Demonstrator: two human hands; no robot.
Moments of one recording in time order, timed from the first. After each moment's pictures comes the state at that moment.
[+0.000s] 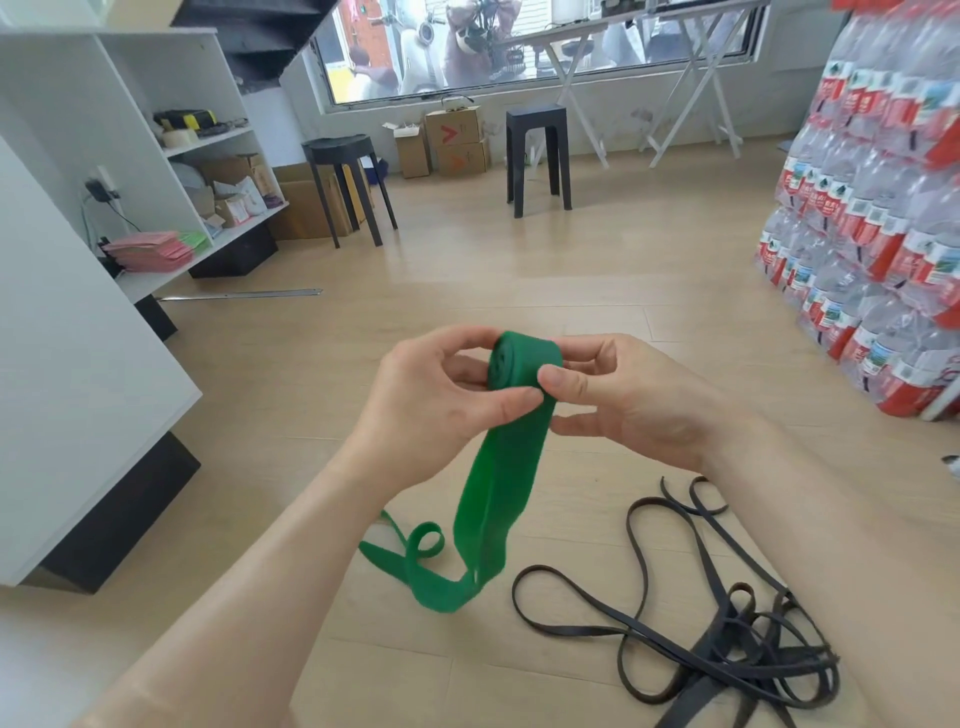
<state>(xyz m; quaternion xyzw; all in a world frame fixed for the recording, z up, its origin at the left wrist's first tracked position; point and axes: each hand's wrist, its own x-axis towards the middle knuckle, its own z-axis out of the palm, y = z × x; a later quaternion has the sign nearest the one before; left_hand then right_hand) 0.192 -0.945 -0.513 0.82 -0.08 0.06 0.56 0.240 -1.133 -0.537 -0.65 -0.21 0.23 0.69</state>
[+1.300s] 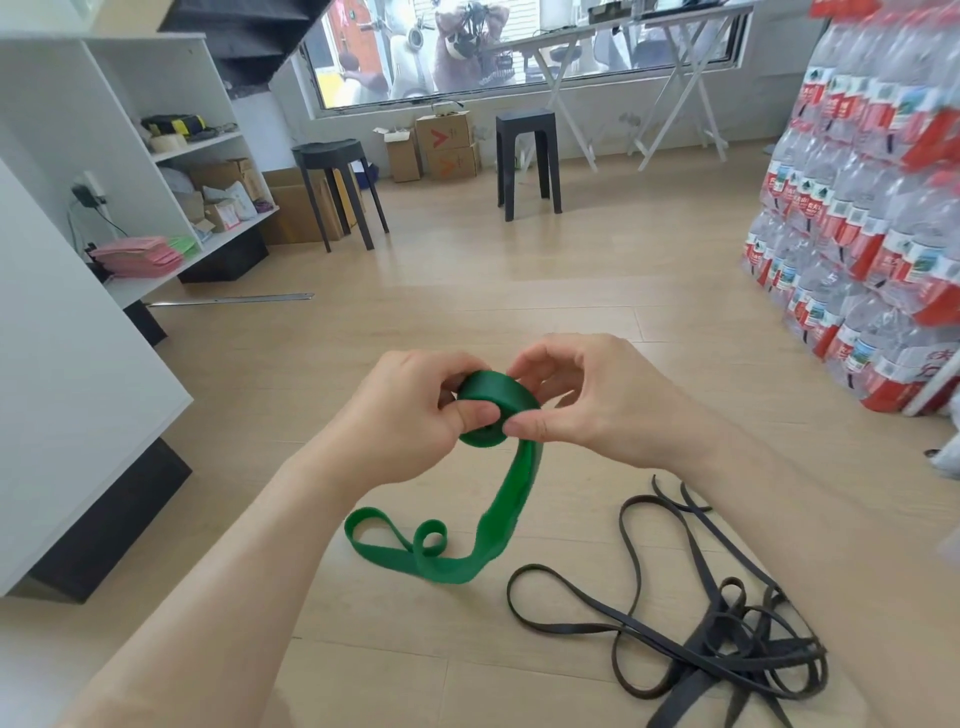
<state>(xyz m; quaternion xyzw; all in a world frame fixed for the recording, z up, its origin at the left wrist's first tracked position) 0.199 -0.928 -0.512 0.94 -0.16 0.07 0.28 0.222 -1.122 -0.527 -0.83 -0.26 0.03 0.50</state>
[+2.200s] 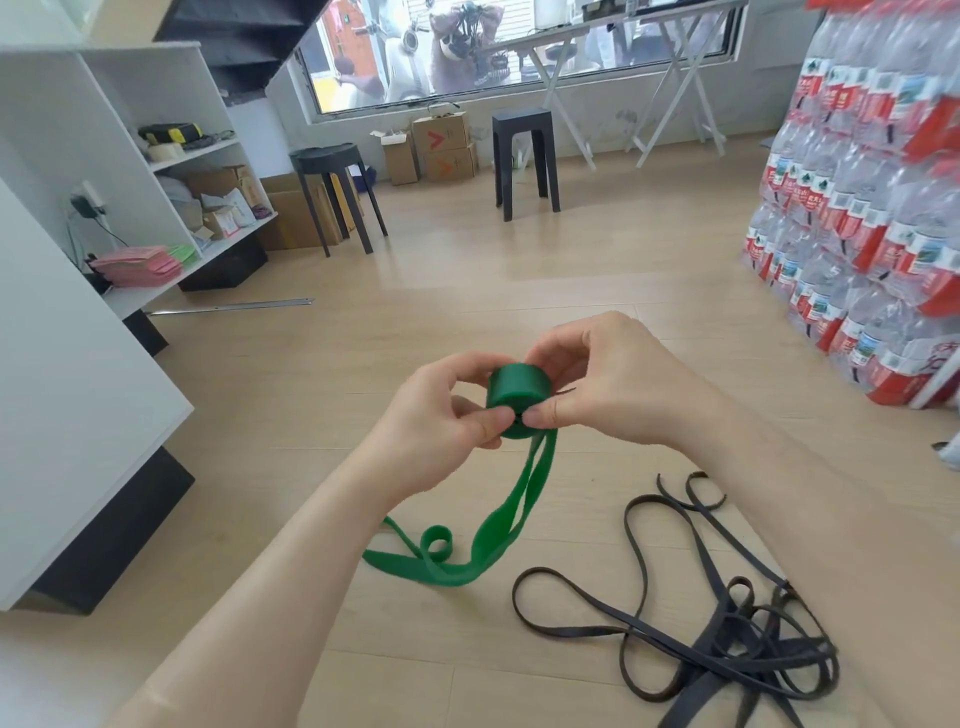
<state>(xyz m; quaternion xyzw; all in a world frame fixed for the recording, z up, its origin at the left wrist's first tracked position) 0.205 -0.942 -0.528 0.87 -0.08 -0.01 0.49 0.232 -1.127 -0.516 -0.85 -0.22 0.02 0.47</state>
